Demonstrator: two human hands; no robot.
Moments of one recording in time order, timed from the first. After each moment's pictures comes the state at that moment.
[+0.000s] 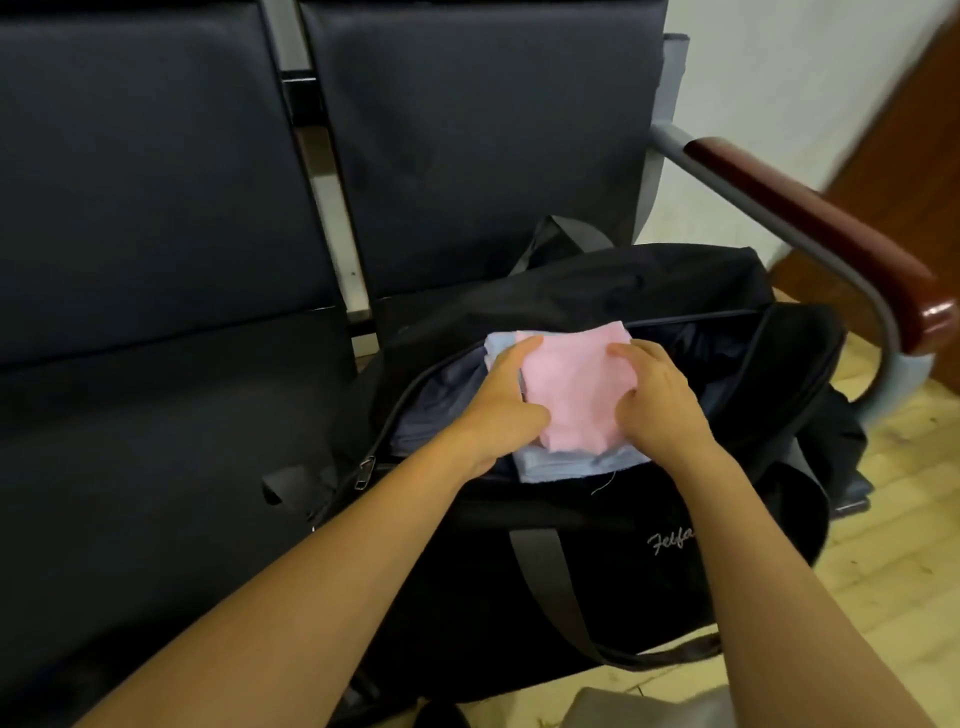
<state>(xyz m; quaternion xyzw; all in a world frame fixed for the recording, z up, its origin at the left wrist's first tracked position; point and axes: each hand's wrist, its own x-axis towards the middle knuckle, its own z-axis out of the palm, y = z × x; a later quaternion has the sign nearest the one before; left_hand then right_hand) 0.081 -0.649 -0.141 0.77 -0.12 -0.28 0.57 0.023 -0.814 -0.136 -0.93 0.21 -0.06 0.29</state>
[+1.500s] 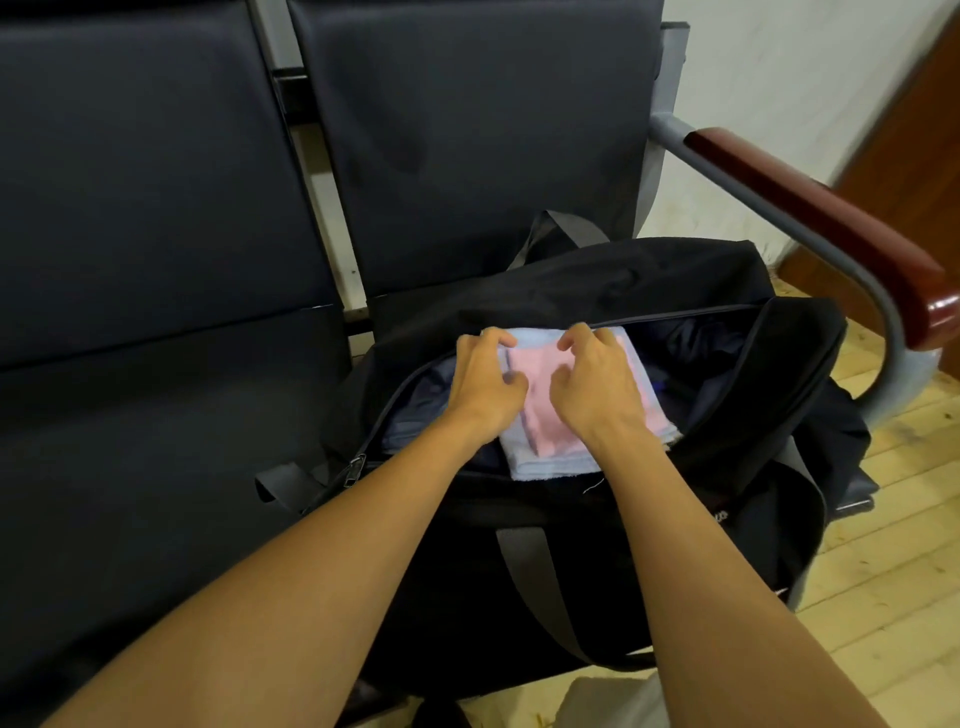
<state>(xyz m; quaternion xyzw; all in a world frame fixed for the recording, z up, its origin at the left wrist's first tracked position) 0.101 -0.662 -0.153 0.86 -0.12 -0.10 0.48 0.059 -0.784 -0.149 -0.94 0.19 -0.11 0.27</state>
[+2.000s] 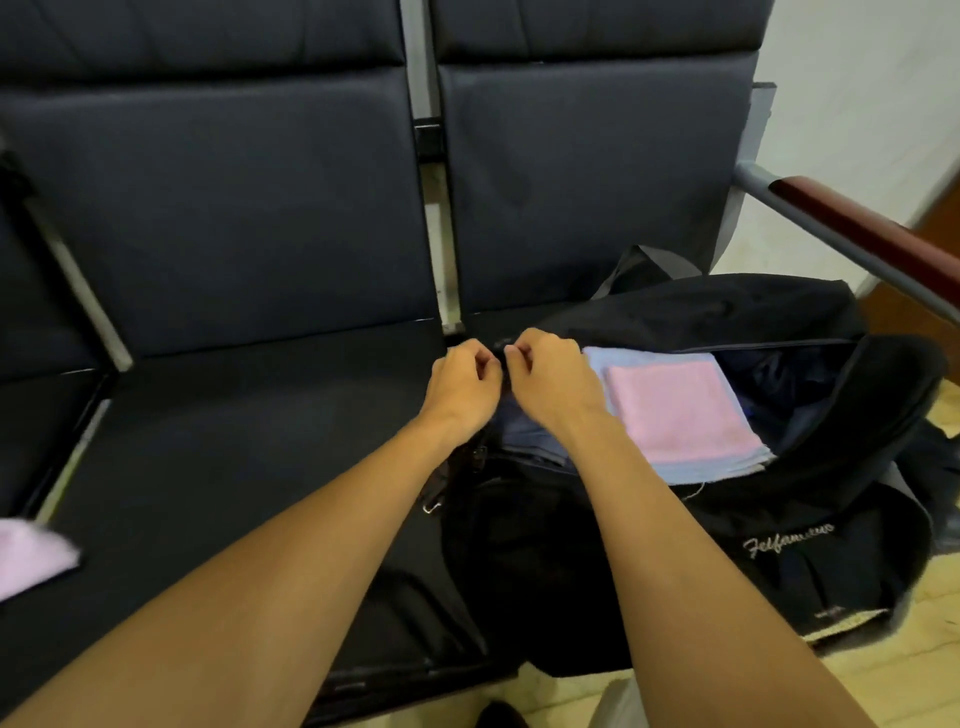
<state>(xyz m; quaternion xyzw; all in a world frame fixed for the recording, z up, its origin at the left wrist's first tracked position) 0.106 -0.531 -0.120 0.89 -0.06 -0.02 0.45 0.085 -0.647 -0.110 -0.95 0.08 -0.09 0.29</state>
